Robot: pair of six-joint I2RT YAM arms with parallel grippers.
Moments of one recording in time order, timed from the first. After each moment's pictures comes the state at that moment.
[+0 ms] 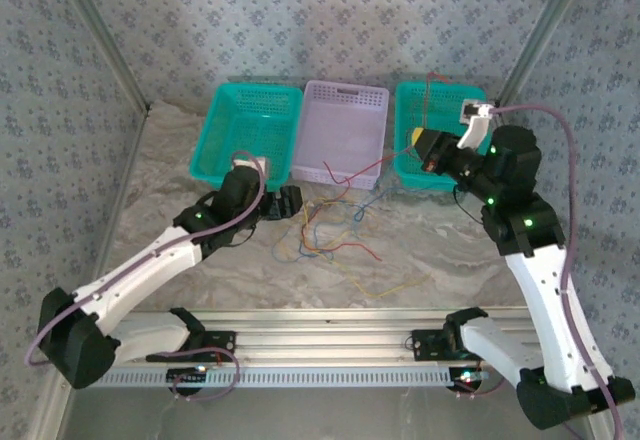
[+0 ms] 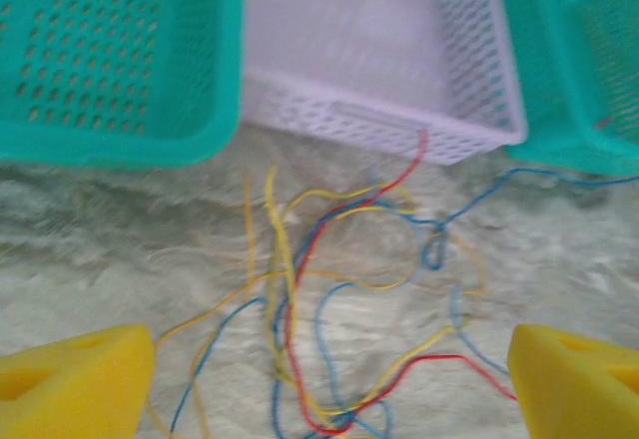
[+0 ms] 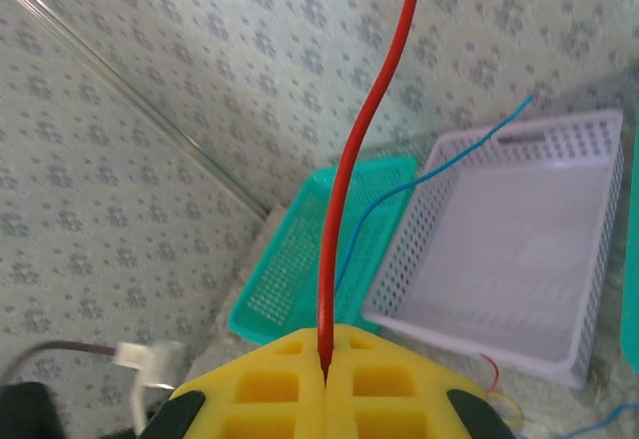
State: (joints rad) left arm -0.70 1.12 0.90 -0.40 -0.09 -0.65; right arm 0.25 0.94 1.24 -0.50 -0.33 0.56
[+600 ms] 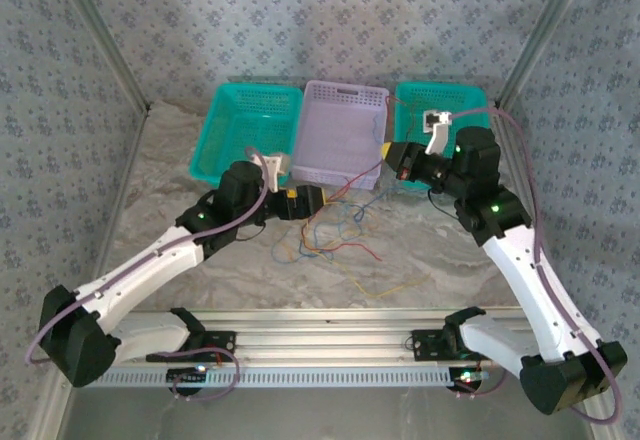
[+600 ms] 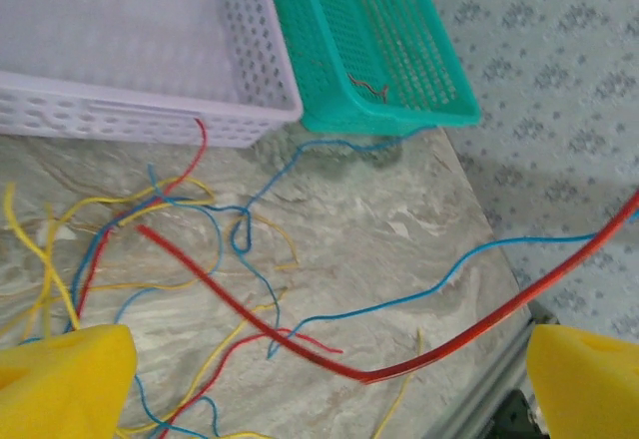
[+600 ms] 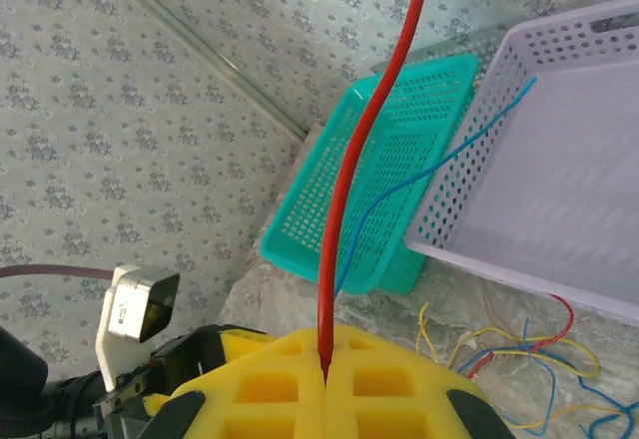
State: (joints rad) left arm -0.72 1.15 0.90 -0.21 0.24 -0.66; right arm 0.33 1.02 1.12 -0.36 -0.45 0.61
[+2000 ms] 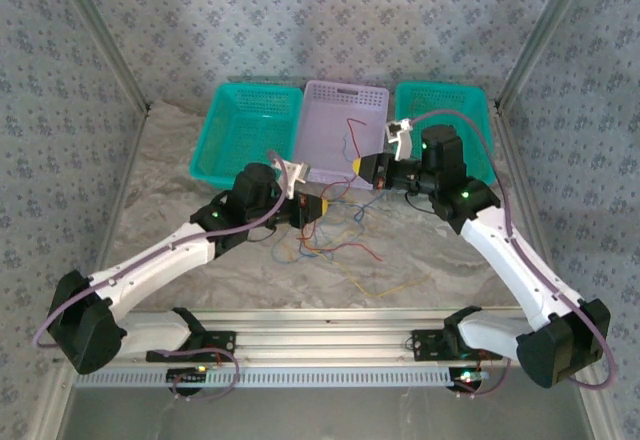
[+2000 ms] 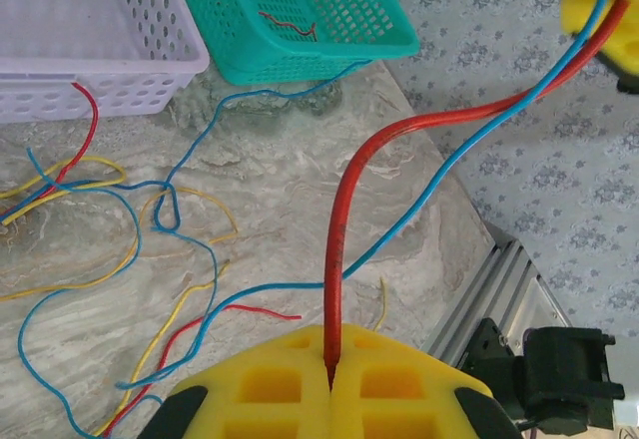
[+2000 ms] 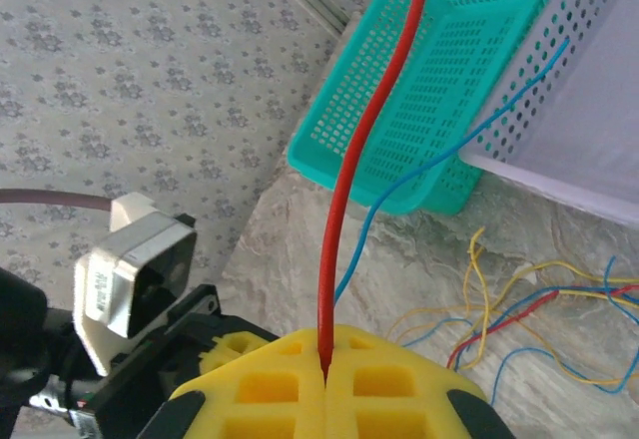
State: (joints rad) left arm -0.77 1.22 0.90 -0.14 0.35 -0.59; right arm 0.42 1.16 1.08 -0.32 -0.57 0.58
